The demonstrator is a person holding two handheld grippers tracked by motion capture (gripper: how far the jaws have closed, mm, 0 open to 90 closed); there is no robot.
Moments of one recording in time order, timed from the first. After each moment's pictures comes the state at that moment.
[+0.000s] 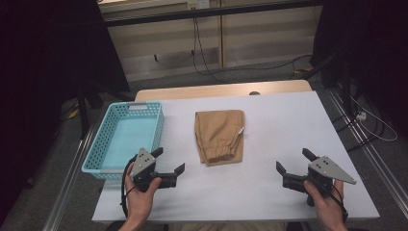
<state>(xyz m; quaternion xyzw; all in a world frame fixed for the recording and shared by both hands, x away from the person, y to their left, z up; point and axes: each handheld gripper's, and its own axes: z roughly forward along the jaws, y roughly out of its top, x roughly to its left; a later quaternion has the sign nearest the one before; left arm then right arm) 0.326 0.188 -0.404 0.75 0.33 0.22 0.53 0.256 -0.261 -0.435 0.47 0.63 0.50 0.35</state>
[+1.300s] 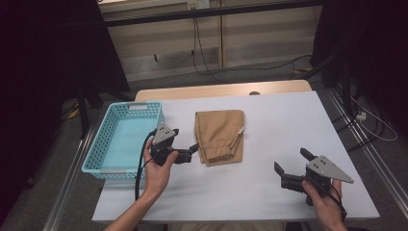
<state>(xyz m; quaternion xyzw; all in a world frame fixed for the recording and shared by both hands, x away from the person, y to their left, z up) 0.387 0.142 -0.387 0.79 0.32 0.19 0.49 0.258 -0.258 -0.435 0.46 0.64 0.50 0.35</state>
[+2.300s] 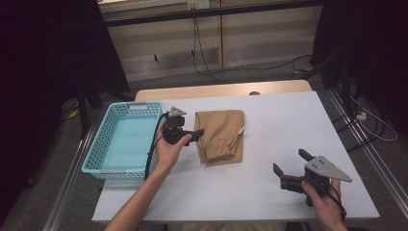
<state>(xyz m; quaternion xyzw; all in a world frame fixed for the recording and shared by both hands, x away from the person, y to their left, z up) 0.468 0.115 -0.406 0.81 0.39 0.13 0.41 0.259 -0.258 -0.437 0.46 0.65 0.50 0.34</state>
